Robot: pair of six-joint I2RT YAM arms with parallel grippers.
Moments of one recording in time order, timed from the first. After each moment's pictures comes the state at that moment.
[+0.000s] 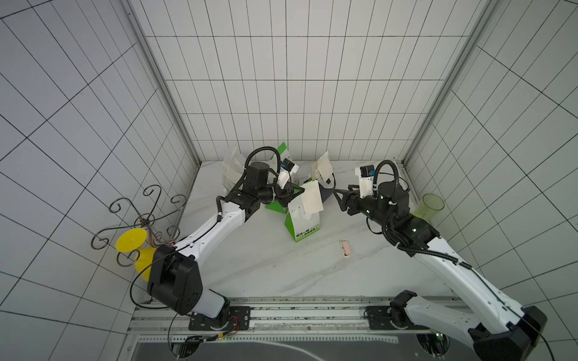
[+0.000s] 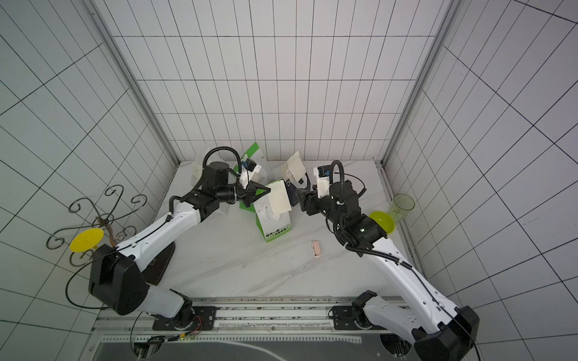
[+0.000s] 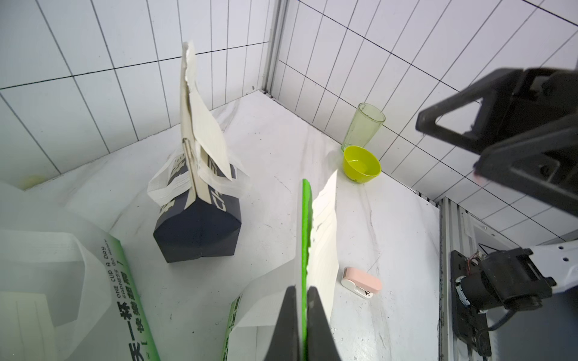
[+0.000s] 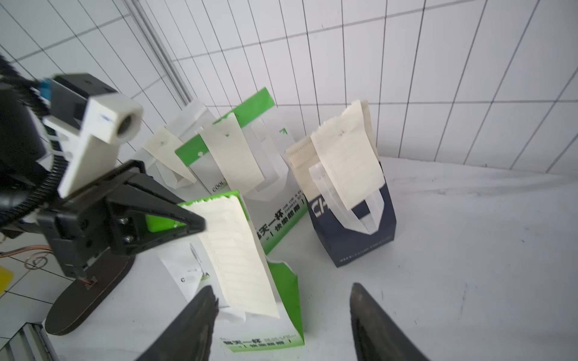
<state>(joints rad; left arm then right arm) -0.44 1.47 1.20 -0.18 0.66 -0.05 0.56 1.05 1.00 -0.32 0.02 0.29</state>
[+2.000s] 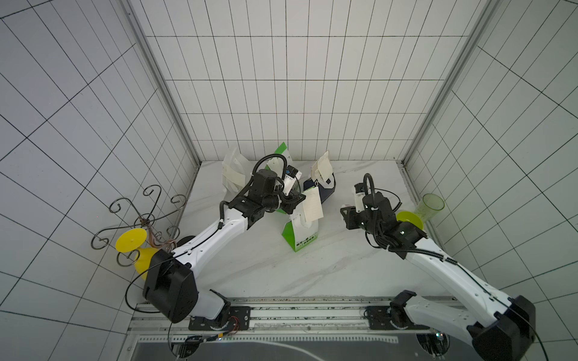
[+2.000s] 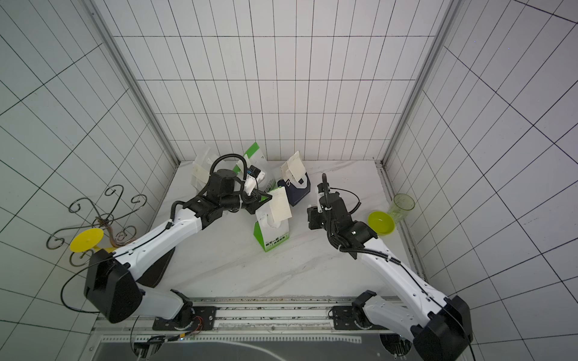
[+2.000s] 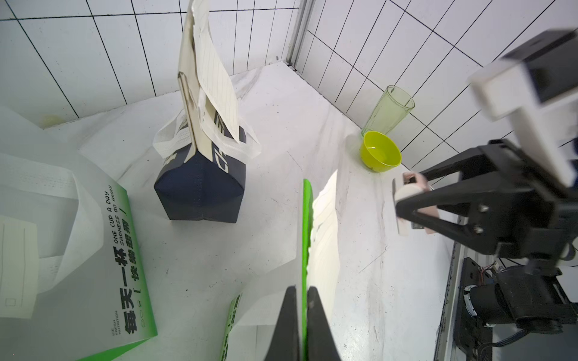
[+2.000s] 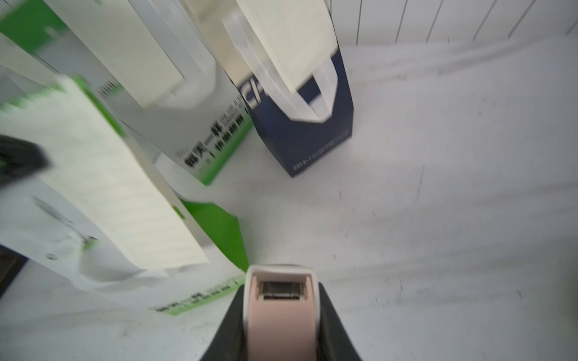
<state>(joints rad) -0.53 1.43 1.17 -0.25 0.50 -0.12 0.63 1.03 0.90 -0.31 0.12 0.35</state>
